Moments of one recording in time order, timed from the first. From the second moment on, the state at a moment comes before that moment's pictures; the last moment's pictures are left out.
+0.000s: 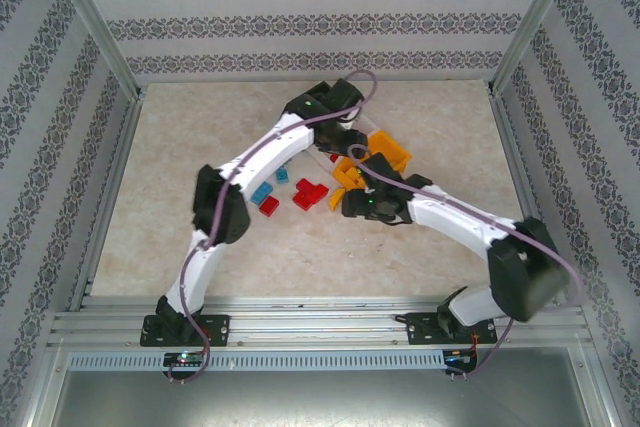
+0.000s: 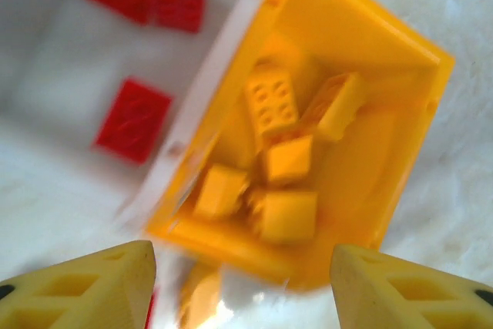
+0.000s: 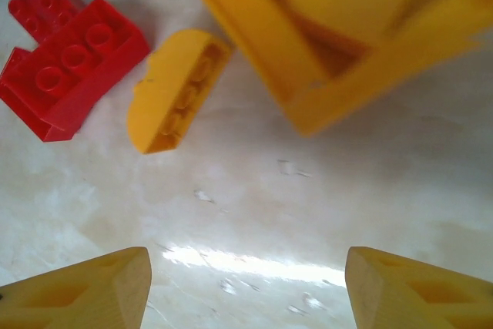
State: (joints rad) left arm -0.65 2.22 2.23 -1.06 0.07 -0.38; right arm 0.61 1.48 0.93 -0.56 -0.04 0.65
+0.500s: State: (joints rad) left arm -0.49 1.76 1.39 -0.97 -0.09 -0.35; right arm 0.66 1.90 1.27 -0.57 0.01 0.69
